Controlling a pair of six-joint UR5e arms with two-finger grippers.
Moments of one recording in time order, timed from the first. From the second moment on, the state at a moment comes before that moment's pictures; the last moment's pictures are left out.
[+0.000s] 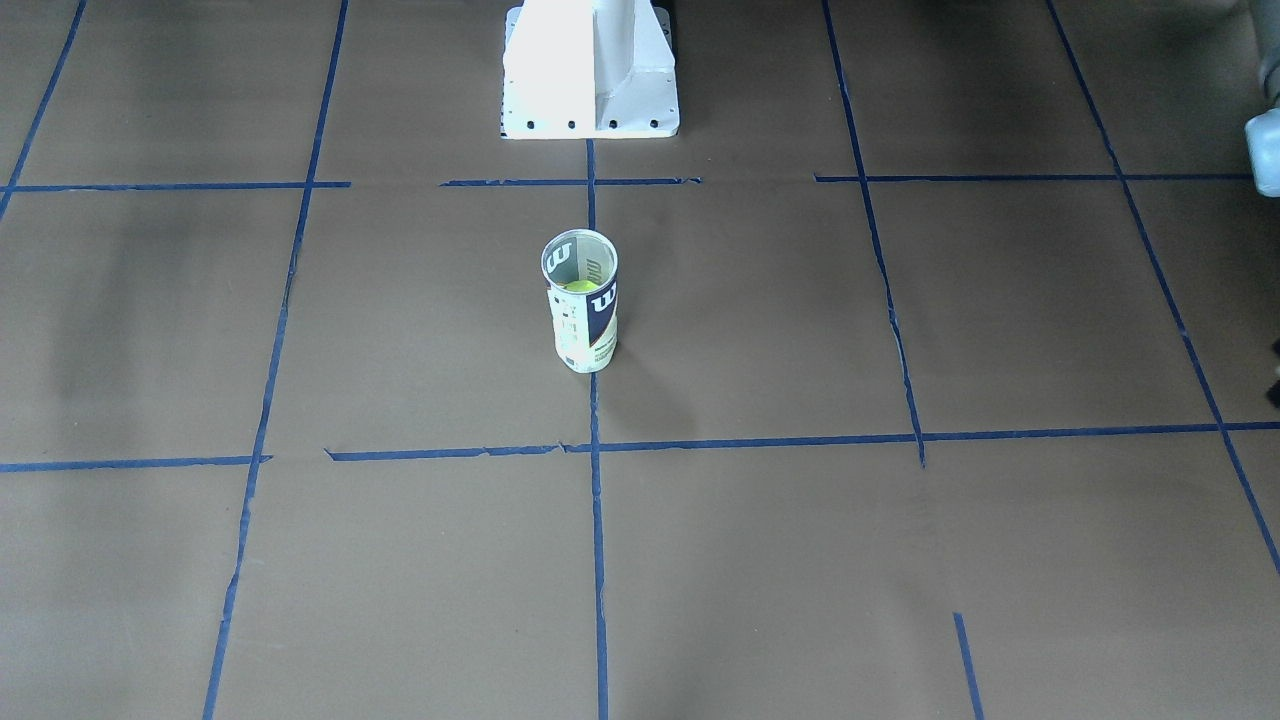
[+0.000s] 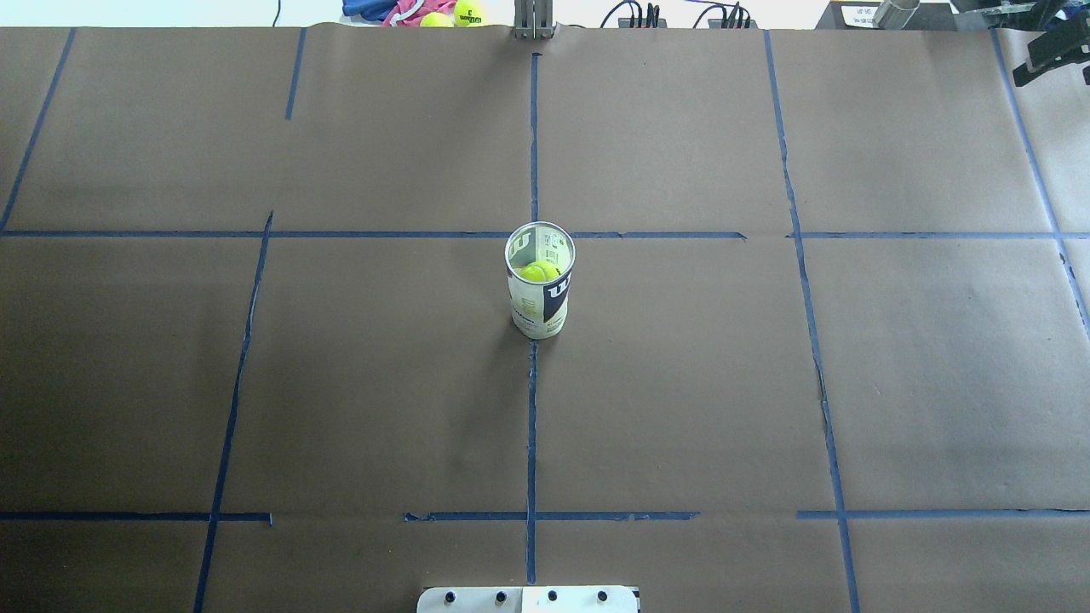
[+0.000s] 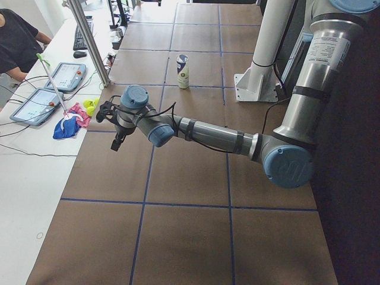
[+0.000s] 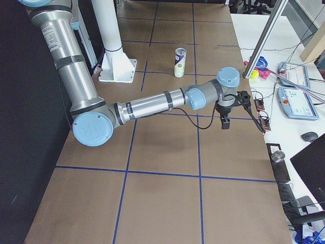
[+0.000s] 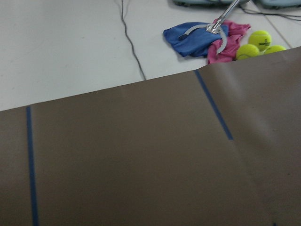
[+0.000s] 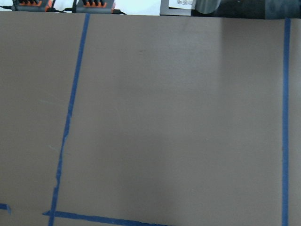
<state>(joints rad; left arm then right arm) -1.44 -1.81 -1.53 -2.01 -2.27 -0.31 1.42 -1.25 1.52 -1.41 2.35 0.34</state>
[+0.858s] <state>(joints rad) -1.64 -1.73 -1.55 -1.37 -2.37 0.13 1.48 -1.47 1.52 -1.48 2.36 0.13</state>
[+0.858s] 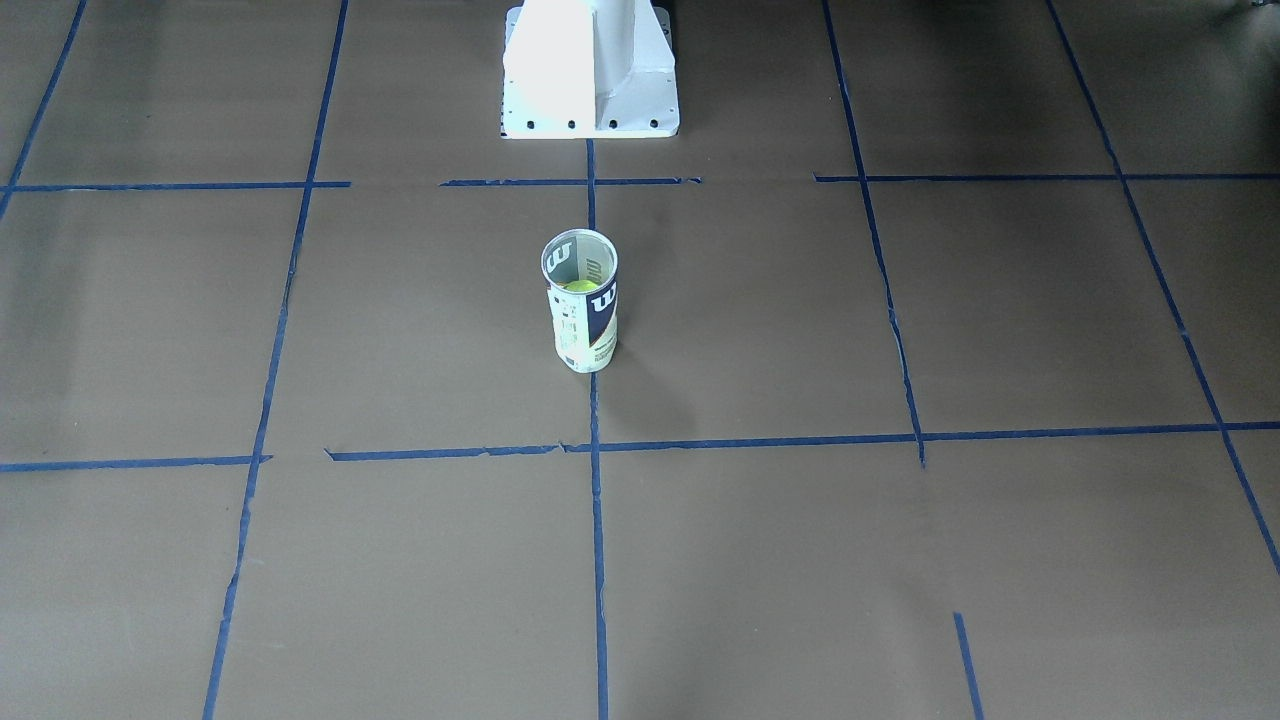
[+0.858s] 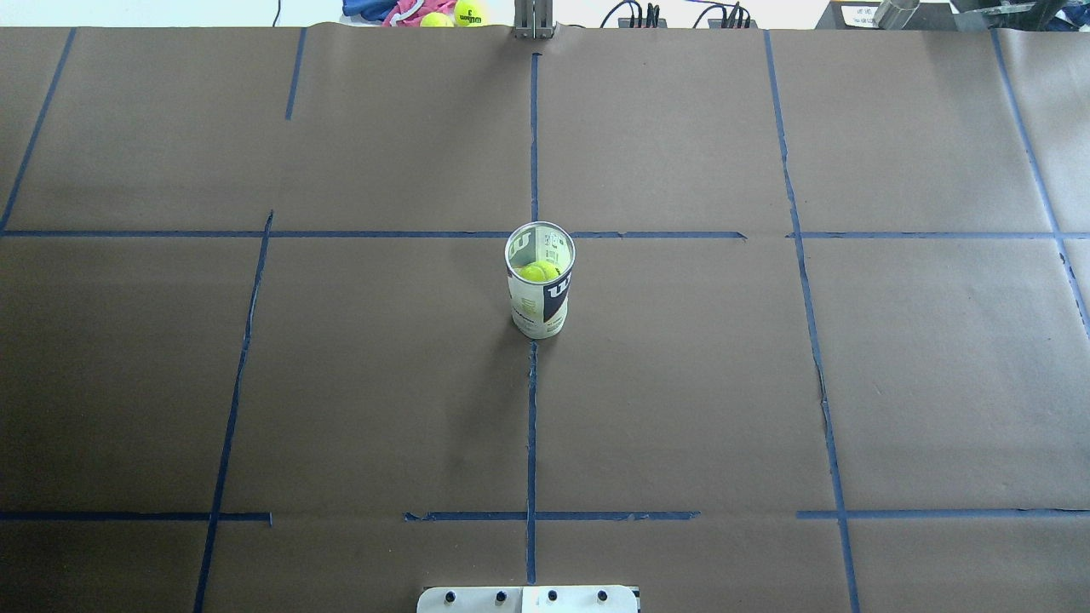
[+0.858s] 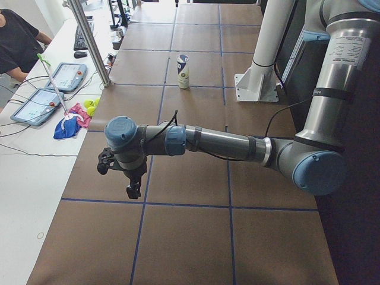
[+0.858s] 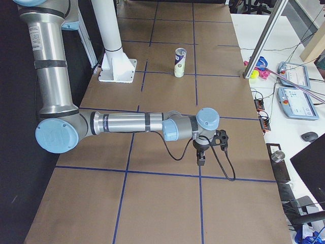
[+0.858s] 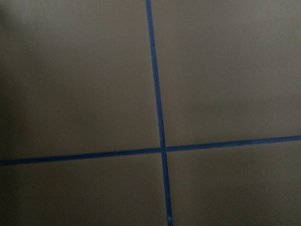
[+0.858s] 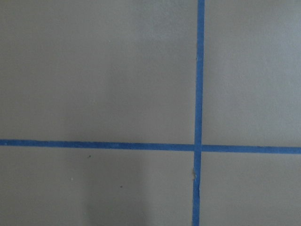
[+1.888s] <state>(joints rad) -1.61 -1.60 -1.60 -1.48 -2.37 0.09 1.51 -1.48 1.53 -1.64 2.34 -0.05</state>
